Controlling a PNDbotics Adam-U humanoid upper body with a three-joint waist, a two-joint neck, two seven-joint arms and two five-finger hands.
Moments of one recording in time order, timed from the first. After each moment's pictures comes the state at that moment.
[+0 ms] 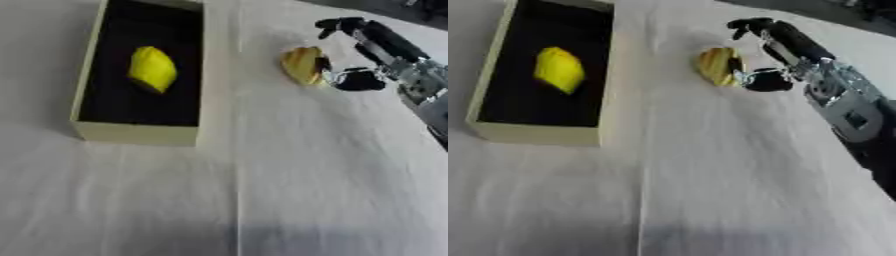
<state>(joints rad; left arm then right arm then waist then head) -0.66 0.38 -0.04 -1.98 0.38 -0.55 -0.06 -0.31 -1.01 -0.10 -1.62 0.42 -0.09 0.04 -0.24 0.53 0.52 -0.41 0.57</state>
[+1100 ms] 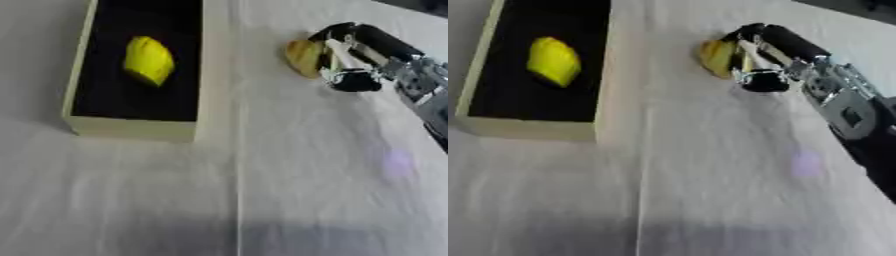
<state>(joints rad) -0.66 0.37 -0.04 -1.98 0.37 -0.53 -0.06 -0.32 -1.00 -0.09 -1.63 0.43 -0.13 0.20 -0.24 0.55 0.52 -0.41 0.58</state>
